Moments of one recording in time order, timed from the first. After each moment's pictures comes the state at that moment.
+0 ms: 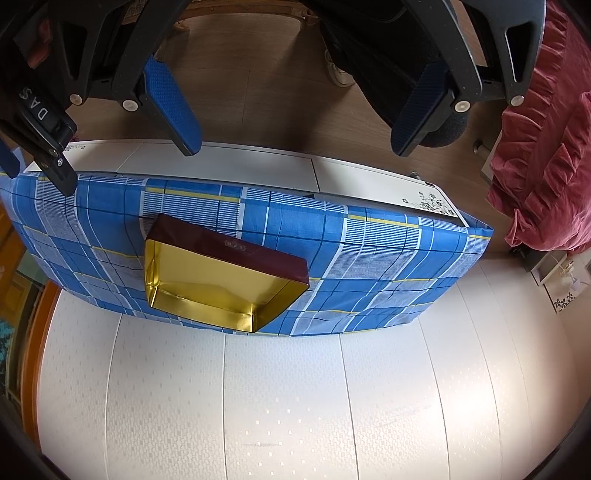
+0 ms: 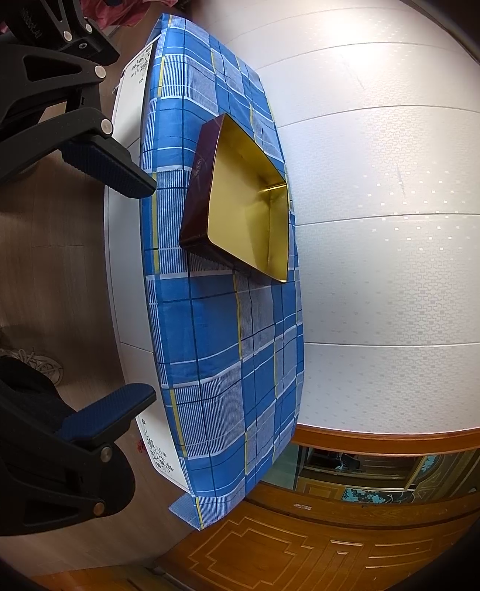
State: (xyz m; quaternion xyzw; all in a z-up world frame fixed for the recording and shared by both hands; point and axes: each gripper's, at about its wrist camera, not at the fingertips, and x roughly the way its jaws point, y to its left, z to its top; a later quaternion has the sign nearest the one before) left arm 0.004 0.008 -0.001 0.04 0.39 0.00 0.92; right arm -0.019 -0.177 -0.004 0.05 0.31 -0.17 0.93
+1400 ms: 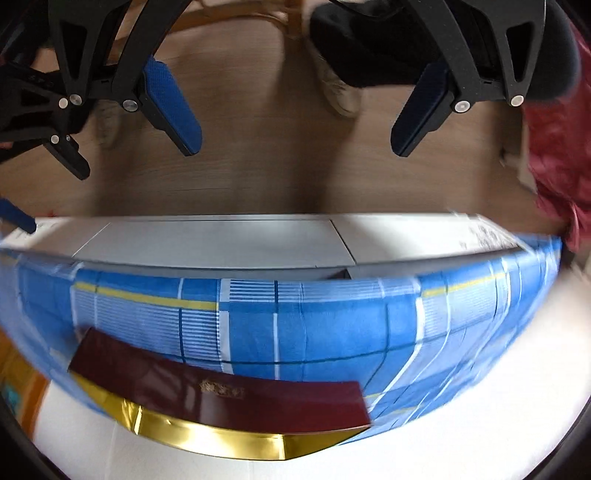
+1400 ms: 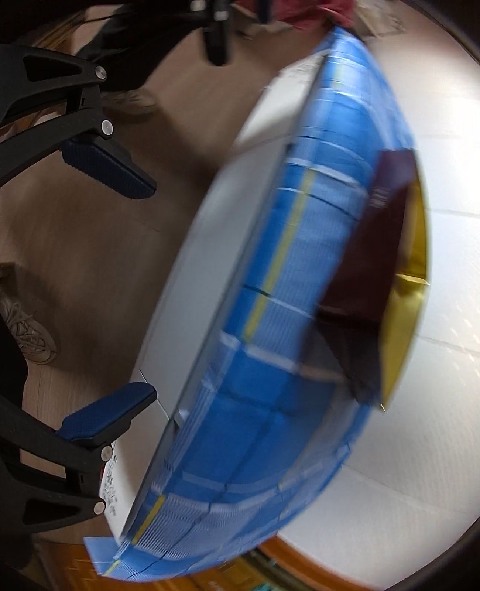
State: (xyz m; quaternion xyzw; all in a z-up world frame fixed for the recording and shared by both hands) left arm 0.105 -0.004 -0.151 0.12 0.53 -0.05 0.84; right arm 0.077 -0.174 -0.174 -0.15 0.47 0.02 0.87
